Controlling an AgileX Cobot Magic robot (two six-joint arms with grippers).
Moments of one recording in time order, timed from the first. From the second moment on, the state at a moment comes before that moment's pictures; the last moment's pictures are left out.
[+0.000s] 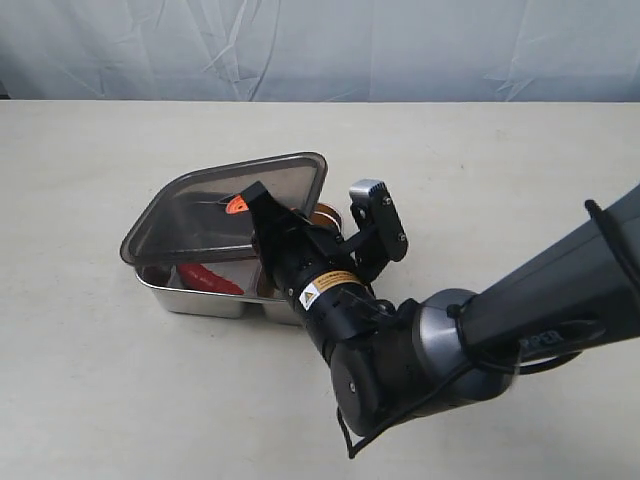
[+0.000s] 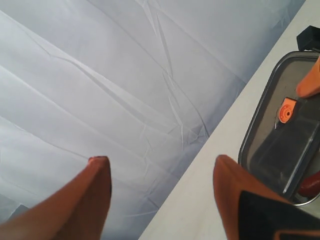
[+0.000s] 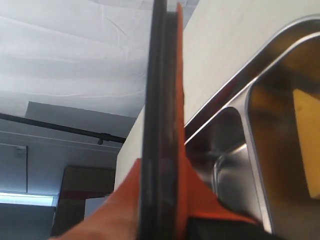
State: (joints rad) left arm -0.42 0.08 -0.33 0.04 0.35 0.79; right arm 1.18 2.02 -0.80 0.67 -0.99 0.94
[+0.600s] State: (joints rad) left arm -0.42 0.08 -0.33 0.04 0.35 0.79; right arm 1.18 2.01 -0.80 0.70 -0.94 0.90
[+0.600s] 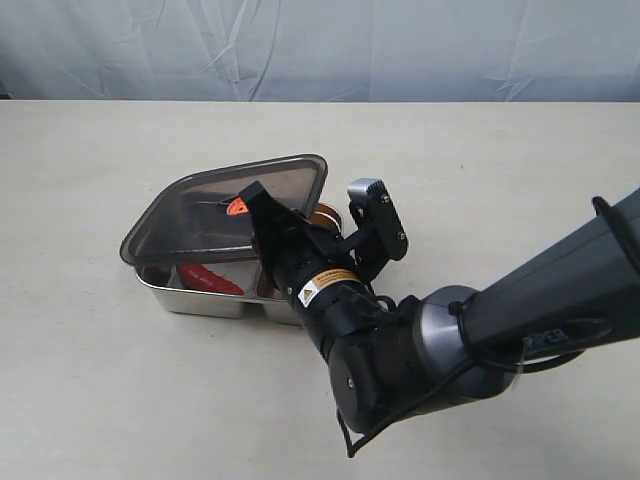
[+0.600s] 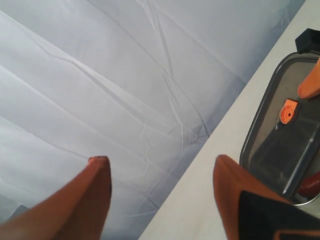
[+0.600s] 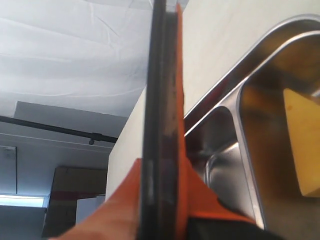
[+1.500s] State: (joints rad) left arm -0.42 0.08 -0.33 0.04 0.35 0.79; right arm 1.18 2.01 -0.74 0.67 -0.98 0.95
